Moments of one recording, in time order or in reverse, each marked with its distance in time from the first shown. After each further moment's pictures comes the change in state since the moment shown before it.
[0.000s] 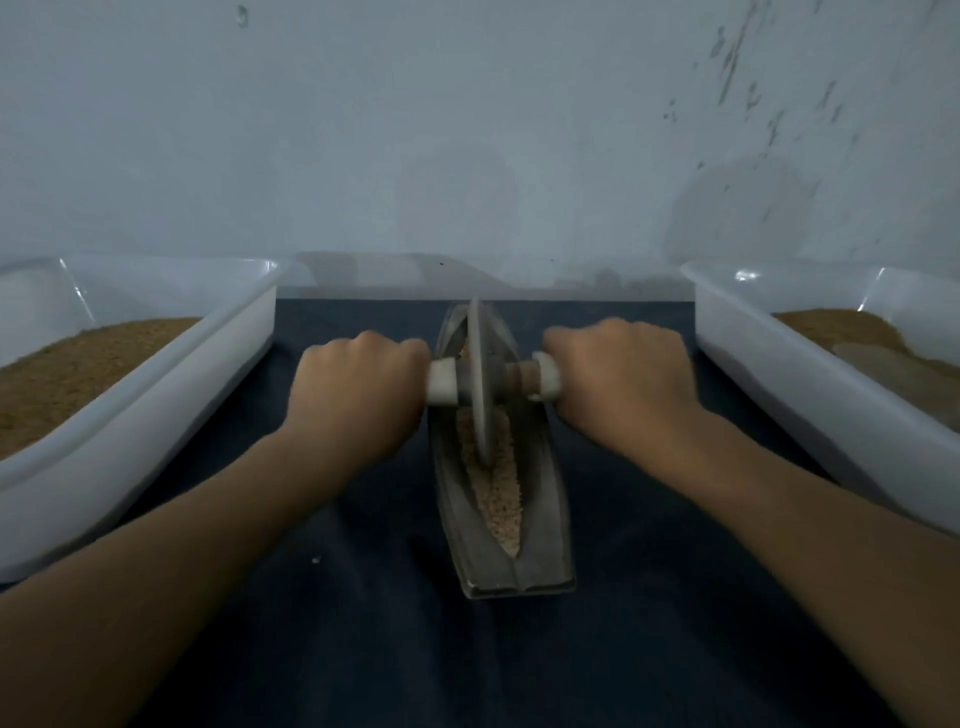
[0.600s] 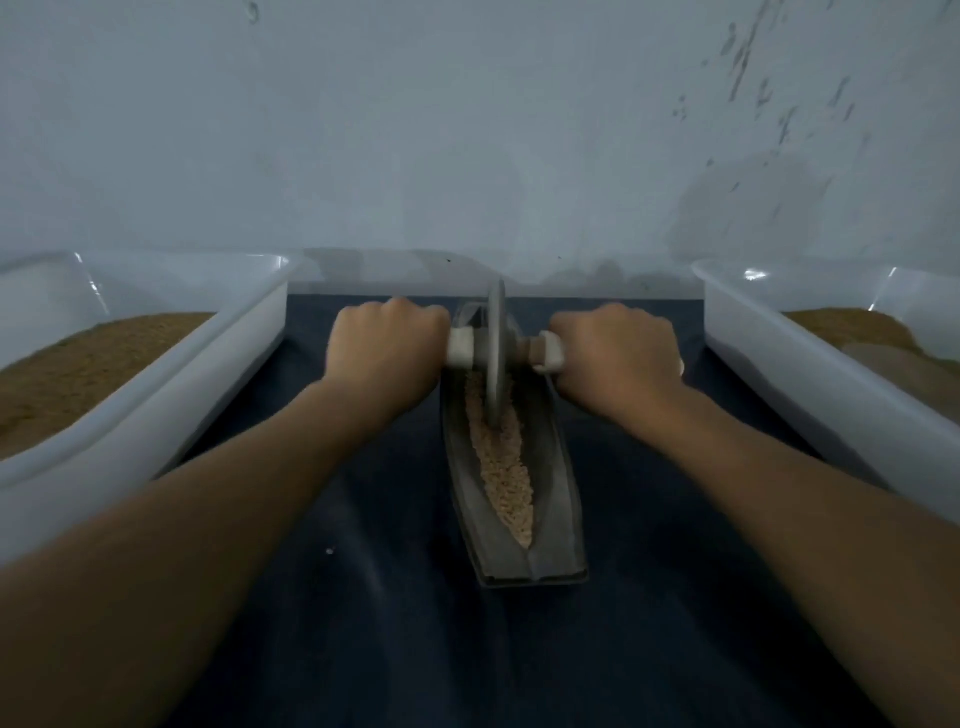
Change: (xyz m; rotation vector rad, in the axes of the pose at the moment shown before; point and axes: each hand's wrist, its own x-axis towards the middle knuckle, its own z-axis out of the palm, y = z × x) left_hand 0.030 0.005 -0.006 0.050 -0.062 -0.023; right_hand 0.020 -0.005 0.007 0.123 -0.193 0.091
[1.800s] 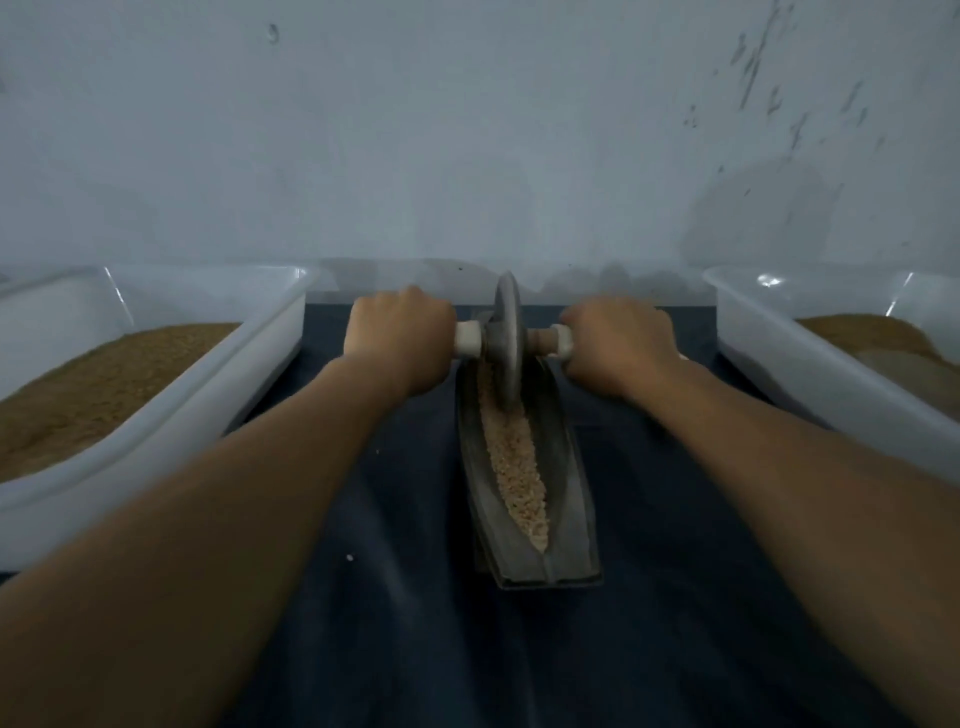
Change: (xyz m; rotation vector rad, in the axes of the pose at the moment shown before) left_hand 0.030 -0.007 0.001 -0.036 -0.148 -0.040; right_hand 0.032 0.001 -0.005 0.064 -0.169 0.062
